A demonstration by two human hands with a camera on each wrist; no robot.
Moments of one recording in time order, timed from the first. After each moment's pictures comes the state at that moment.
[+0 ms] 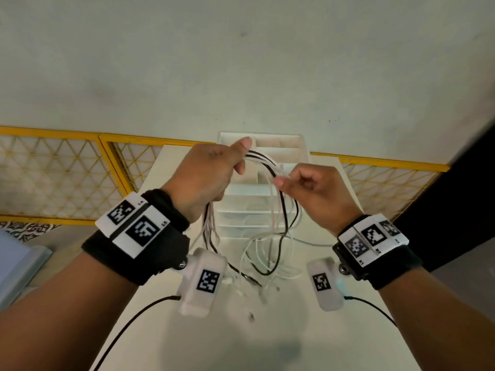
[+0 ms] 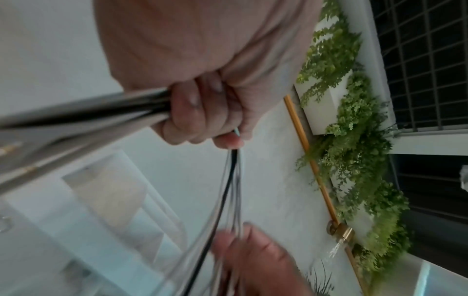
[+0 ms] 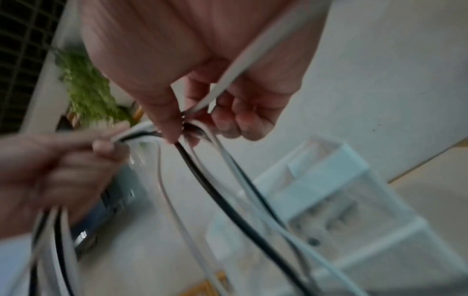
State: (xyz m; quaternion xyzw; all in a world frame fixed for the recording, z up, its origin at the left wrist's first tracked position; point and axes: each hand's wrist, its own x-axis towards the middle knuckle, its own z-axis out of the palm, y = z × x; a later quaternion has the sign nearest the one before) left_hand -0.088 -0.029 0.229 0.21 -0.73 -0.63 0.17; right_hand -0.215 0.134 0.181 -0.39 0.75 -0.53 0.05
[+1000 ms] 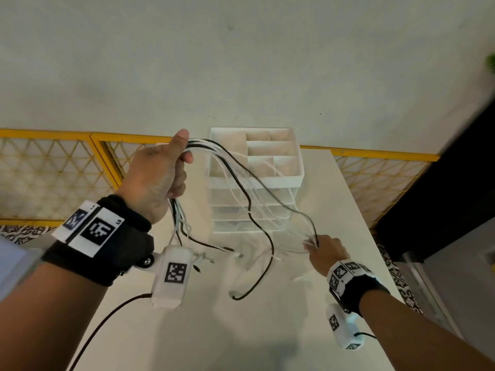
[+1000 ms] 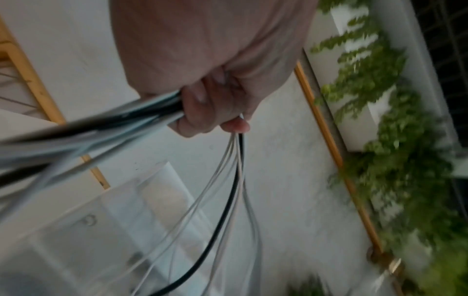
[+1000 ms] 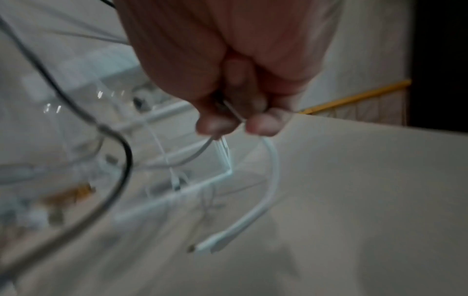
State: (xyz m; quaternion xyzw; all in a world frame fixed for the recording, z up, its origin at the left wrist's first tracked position) left_hand -0.066 -0.063 0.209 0.26 -0.61 -0.71 0.23; right_hand -0.227 0.208 0.040 -0.11 0.96 -0.17 0.18
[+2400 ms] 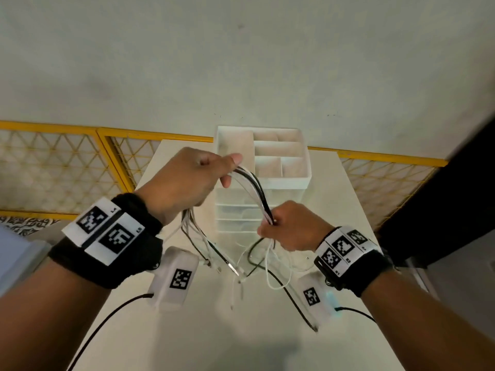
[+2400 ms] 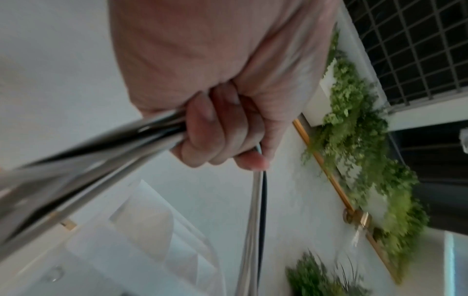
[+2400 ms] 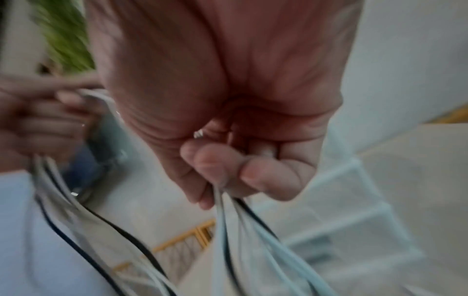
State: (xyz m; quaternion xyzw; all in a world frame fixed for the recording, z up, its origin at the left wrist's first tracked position) left_hand -0.061 -0.038 0.224 0.20 -0.80 -0.55 0.12; right_hand -0.199 0.134 0.137 -0.37 0.84 -0.27 0.27
